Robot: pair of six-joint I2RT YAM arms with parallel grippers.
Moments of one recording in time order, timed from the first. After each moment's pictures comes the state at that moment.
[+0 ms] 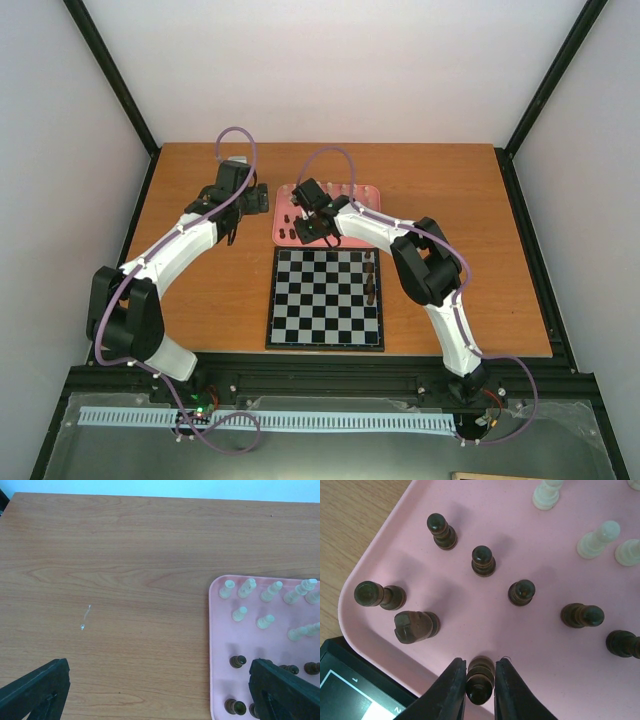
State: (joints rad) left arm -0.33 1.52 1.15 -0.34 -0.34 -0.28; right arm 0.74 2.22 1.73 -0.54 0.04 0.21
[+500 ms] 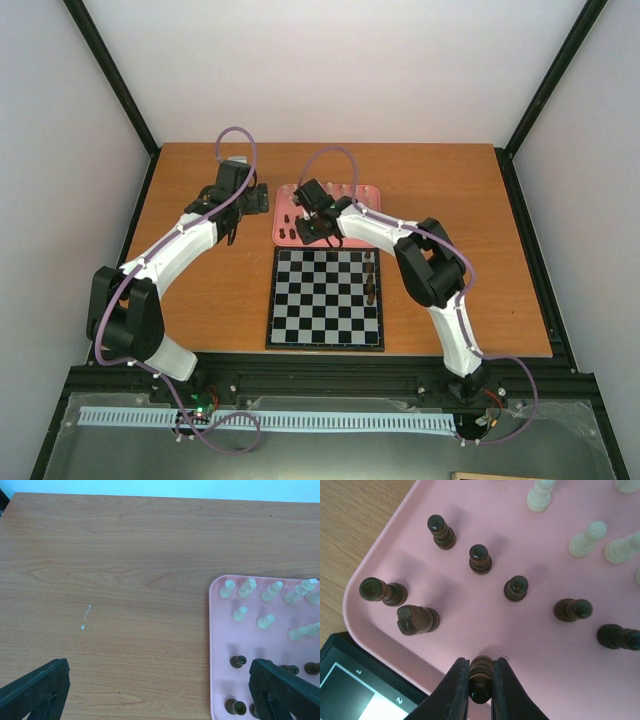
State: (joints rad) left arm -0.33 1.52 1.15 -0.34 -0.34 -0.28; right arm 0.74 2.20 1.70 -0.51 0.04 0.21
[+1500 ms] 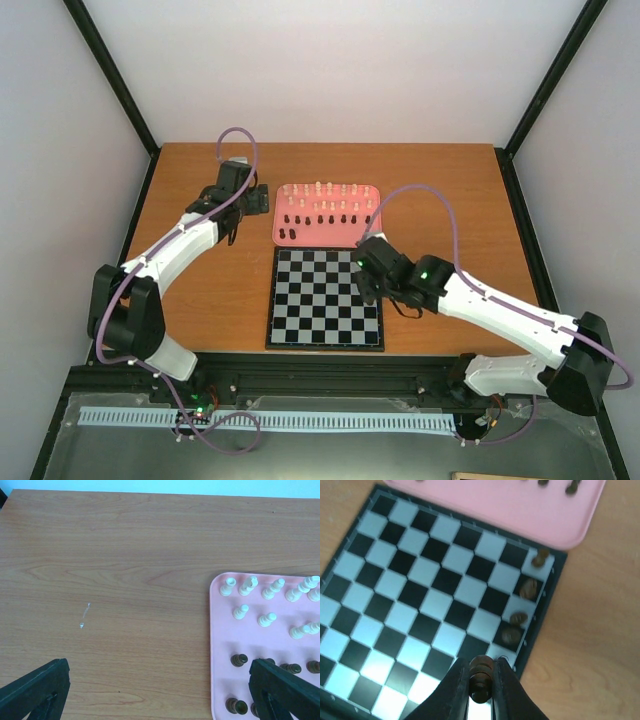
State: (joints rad) left arm -0.33 1.53 1.15 -0.34 -0.34 -0.28; right arm 0.93 1.22 1.01 -0.76 0.29 0.47
